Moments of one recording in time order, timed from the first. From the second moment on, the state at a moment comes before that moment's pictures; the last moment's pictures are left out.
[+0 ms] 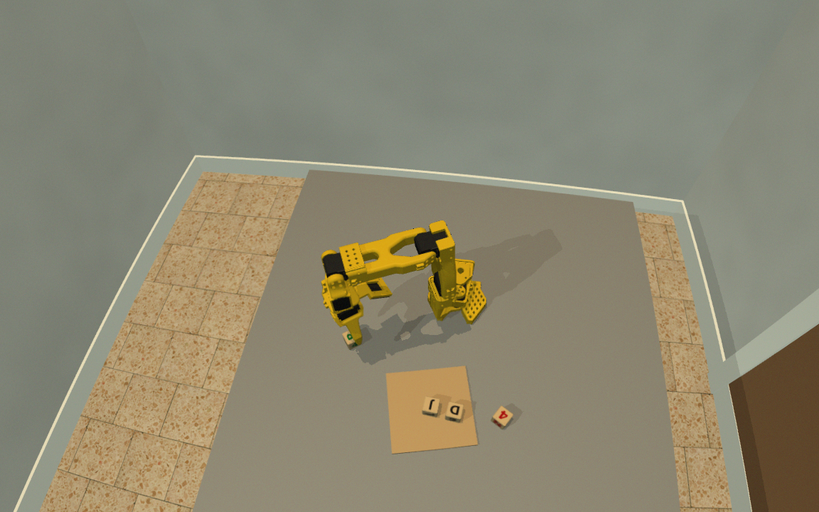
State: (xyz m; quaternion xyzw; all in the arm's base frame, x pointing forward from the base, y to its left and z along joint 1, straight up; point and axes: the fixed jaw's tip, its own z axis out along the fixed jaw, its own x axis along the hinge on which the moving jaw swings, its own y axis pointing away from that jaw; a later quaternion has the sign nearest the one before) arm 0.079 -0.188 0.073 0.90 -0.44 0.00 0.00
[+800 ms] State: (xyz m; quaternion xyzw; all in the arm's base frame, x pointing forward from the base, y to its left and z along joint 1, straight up) arm 0.081 -0.192 0.103 0.90 -0.44 0.07 0.05
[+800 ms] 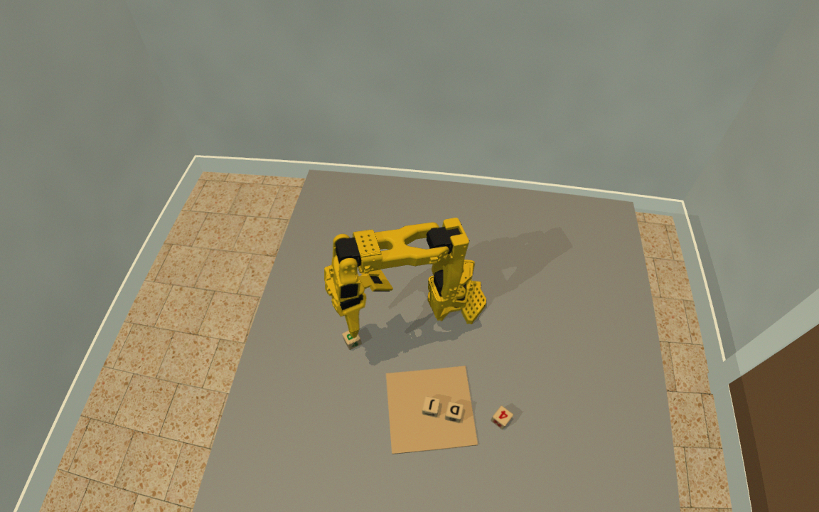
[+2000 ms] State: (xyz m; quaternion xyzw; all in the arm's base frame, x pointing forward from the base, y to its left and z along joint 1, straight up) arm 0.078 -0.186 0.163 0.86 -0.45 0.20 0.15
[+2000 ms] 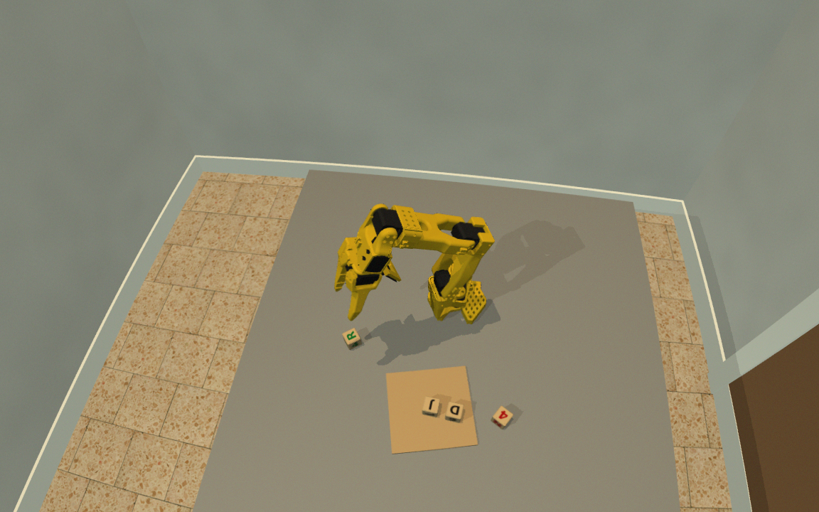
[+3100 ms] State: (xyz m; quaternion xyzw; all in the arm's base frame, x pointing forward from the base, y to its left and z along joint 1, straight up) arm 0.076 -0.178 0.145 0.56 -0.79 0.25 0.05
